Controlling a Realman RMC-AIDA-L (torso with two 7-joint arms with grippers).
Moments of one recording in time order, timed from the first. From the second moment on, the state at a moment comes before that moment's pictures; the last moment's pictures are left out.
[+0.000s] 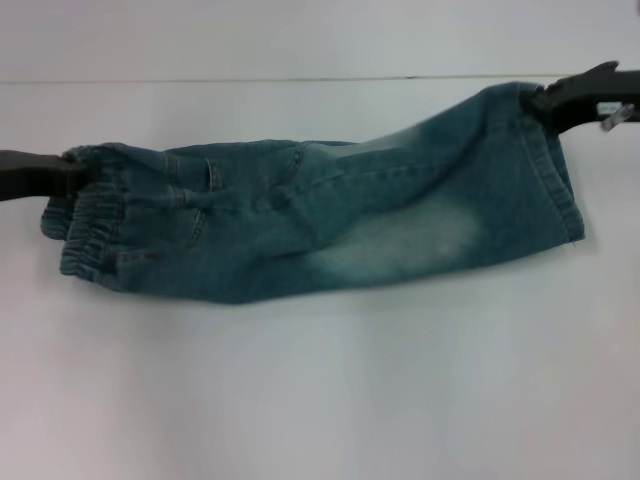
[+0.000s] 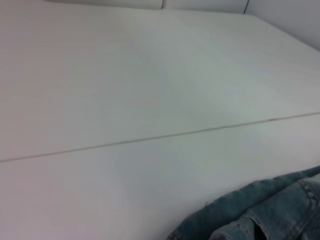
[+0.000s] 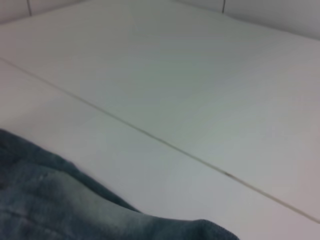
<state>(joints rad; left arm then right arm) -0.55 -2.13 0.56 1.01 2.37 1.23 -1.93 0.62 2.09 -0.90 -1.02 -2.34 -1.03 1.97</state>
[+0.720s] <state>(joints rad) -0.50 -2.13 0.56 1.00 2.33 1.15 -1.88 0.58 2.08 -0.88 -1.04 -2.31 -1.01 1.98</state>
